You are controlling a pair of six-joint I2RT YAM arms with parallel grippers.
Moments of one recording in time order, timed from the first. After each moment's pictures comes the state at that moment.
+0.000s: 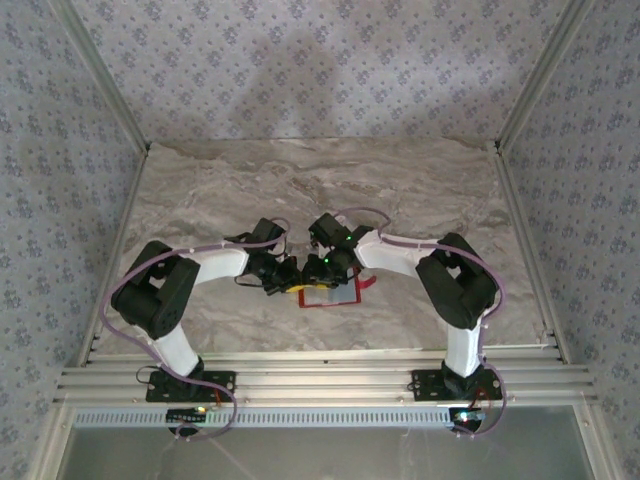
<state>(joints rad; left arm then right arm) -0.56 1.71 0.84 -0.31 0.51 -0.83 0.79 1.87 1.18 -0.48 -0.36 0.78</state>
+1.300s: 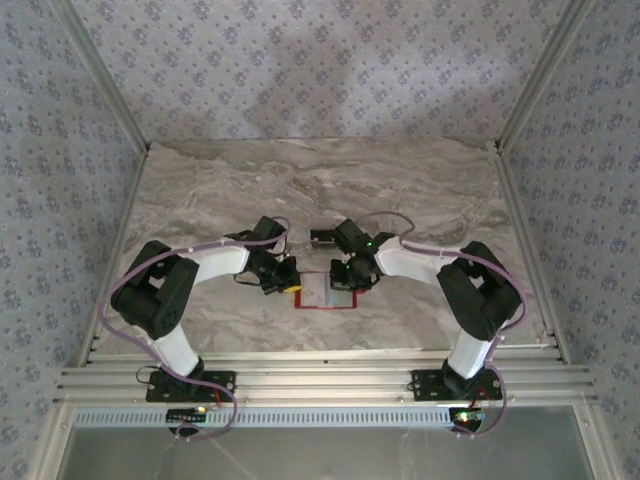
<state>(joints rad) -0.56 1.71 0.88 -0.40 0.47 -0.79 0.73 1.73 1.01 -0.50 -0.22 0.75</state>
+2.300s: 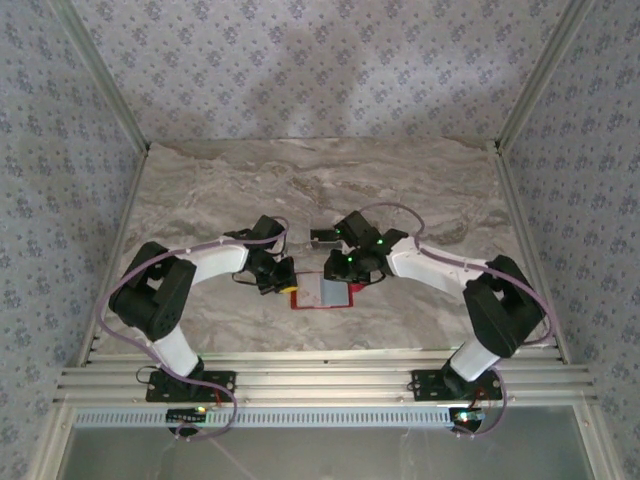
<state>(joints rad) -0.56 1.69 0.90 -0.48 0.42 -0.78 0.74 1.61 1.02 -0.49 -0.27 0.77</state>
